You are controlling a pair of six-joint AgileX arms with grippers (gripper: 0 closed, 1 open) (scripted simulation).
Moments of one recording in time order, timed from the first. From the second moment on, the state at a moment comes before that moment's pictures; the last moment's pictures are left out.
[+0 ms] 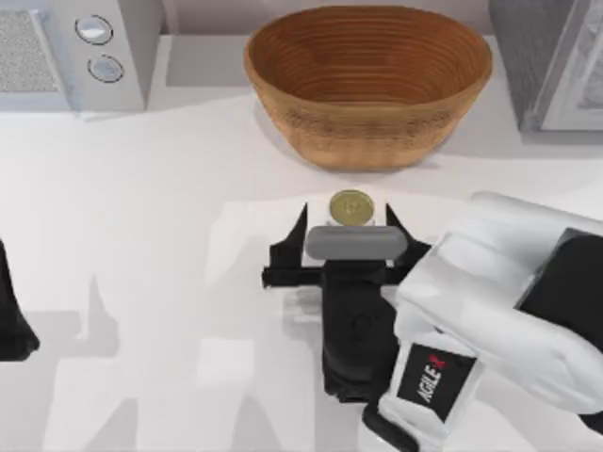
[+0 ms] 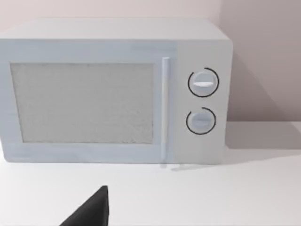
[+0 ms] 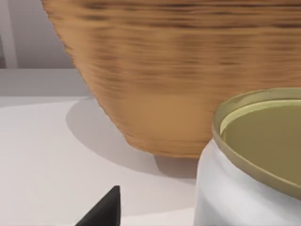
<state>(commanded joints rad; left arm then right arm) 0.00 0.00 0.00 0.00 0.00 0.00 0.89 2.51 0.95 1.56 0.92 0.01</state>
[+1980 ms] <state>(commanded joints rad) 0.00 0.00 0.00 0.00 0.00 0.00 0.89 1.96 0.91 1.04 0.92 0.02</state>
